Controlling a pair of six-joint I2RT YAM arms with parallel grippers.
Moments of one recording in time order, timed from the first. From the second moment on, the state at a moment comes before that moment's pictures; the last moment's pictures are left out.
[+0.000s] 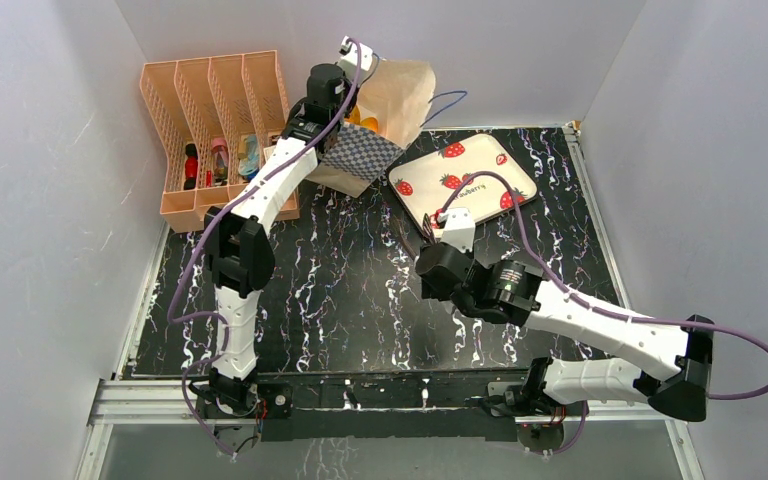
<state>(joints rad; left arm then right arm) -0.42 2.14 2.09 -0.15 -0.28 0.37 1.09 1.12 1.05 -0.83 0.61 0.74</state>
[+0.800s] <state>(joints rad) -0.47 2.14 1.94 0.02 -0.22 0.49 1.09 1.12 1.33 -0.95 0.68 0.68</state>
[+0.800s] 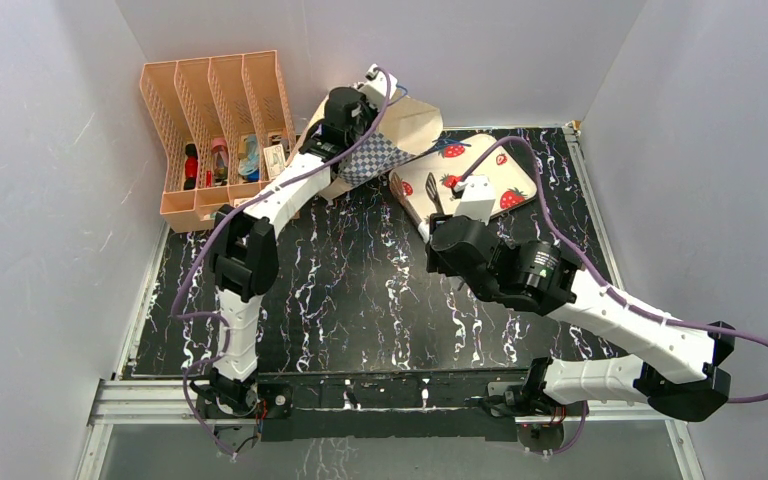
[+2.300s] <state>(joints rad) -0.62 1.77 1.50 0.11 -0.38 0.24 0.73 1.31 1.15 -0.59 0.20 0.69</state>
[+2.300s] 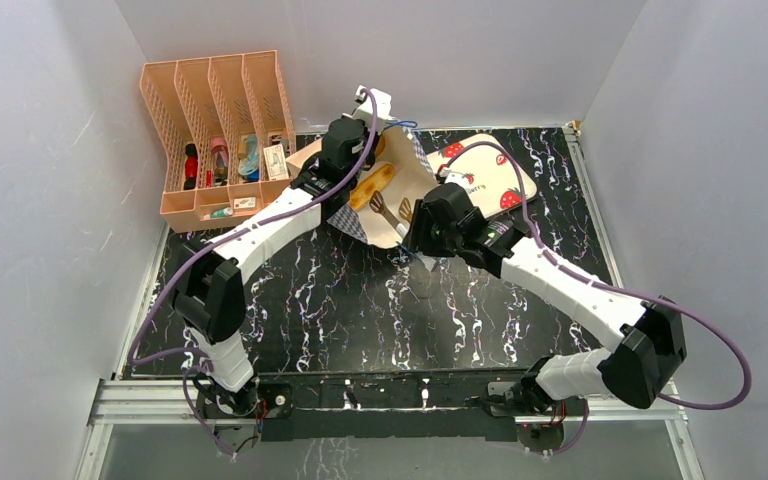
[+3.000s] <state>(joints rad) -0.62 1.74 1.49 0.06 -0.36 0.17 0.63 1.46 1.10 -0.36 -0.01 1.03</state>
